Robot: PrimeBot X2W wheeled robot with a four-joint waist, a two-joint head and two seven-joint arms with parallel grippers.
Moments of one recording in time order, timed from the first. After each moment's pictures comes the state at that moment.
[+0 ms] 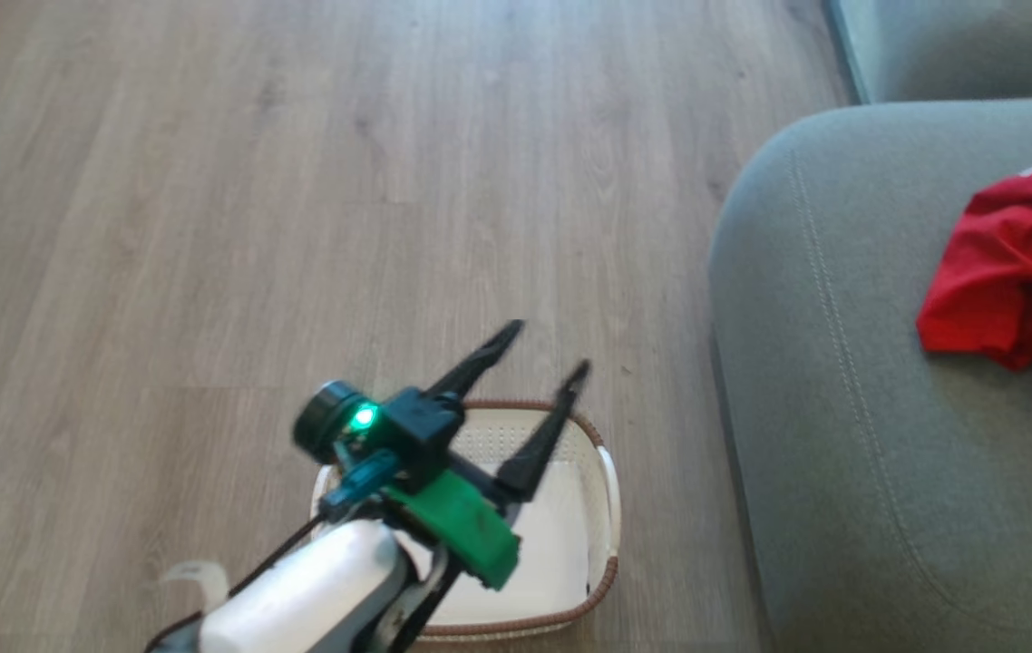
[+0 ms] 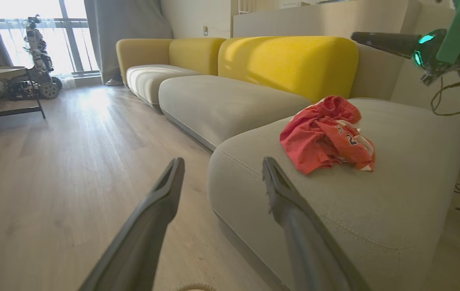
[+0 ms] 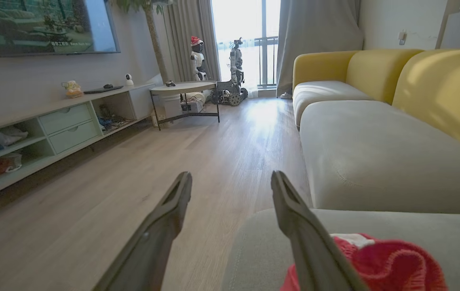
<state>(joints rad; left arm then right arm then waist) -0.51 0.33 -1.07 0.09 -0.63 0.24 -0.25 -0.55 -0.94 0.54 0.37 1.13 0.13 -0.25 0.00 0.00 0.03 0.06</state>
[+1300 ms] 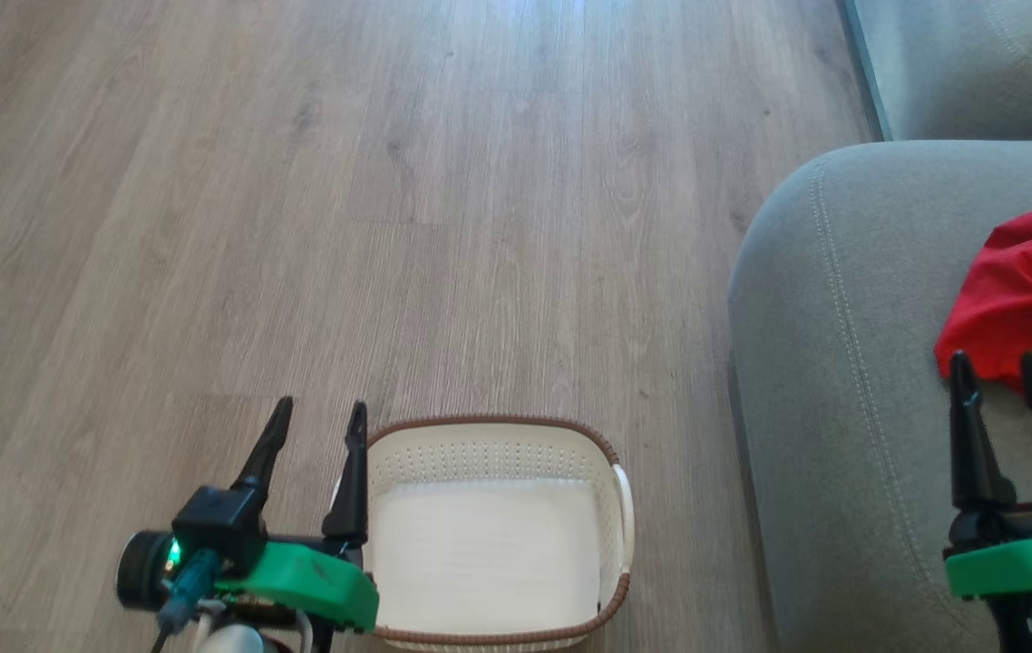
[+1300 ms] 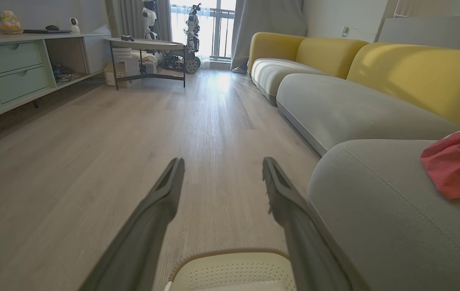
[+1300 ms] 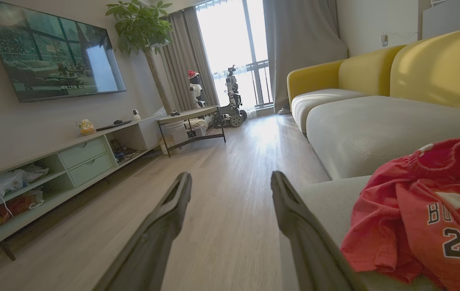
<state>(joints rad) -0.05 0.29 -0.54 0.04 -0.45 0.31 -0.25 0.10 -0.23 -0.07 -0.05 0.49 0.13 -0.25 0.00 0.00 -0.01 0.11</state>
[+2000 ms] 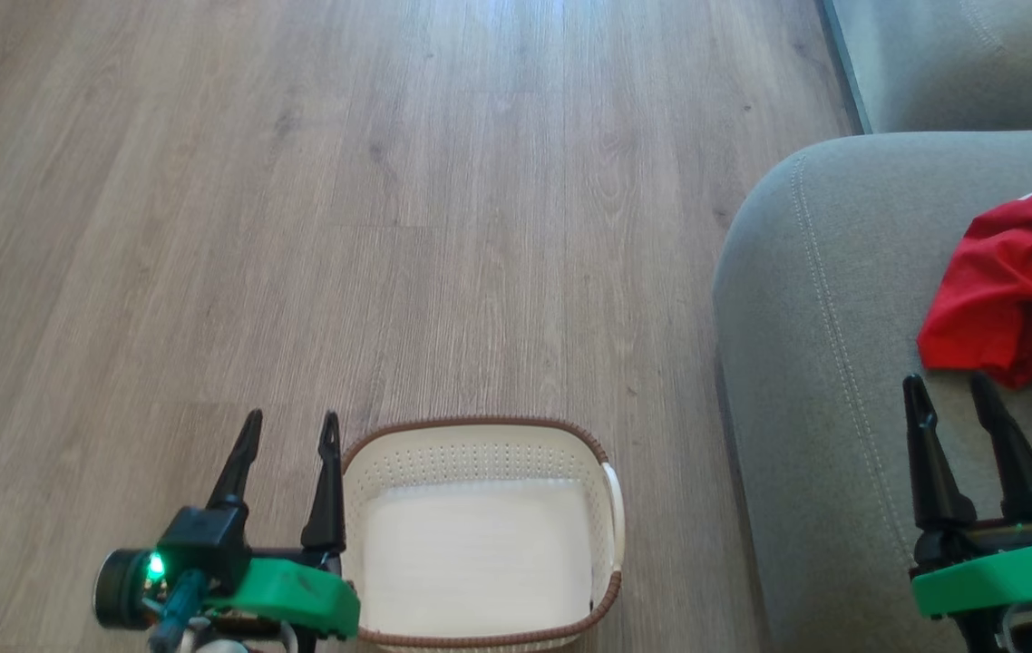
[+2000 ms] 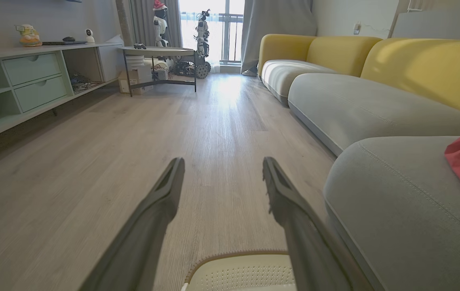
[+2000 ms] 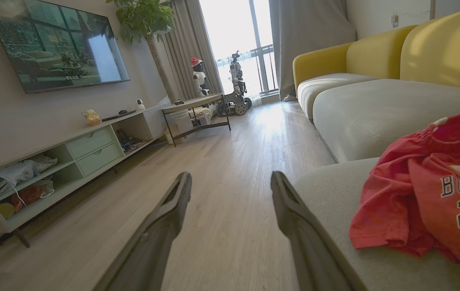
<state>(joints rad) 0.04 0.15 -0.32 0.08 -0.24 0.19 -0.25 0.12 -0.22 -0.01 -0.03 0.49 0.13 -0.25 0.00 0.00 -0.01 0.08</state>
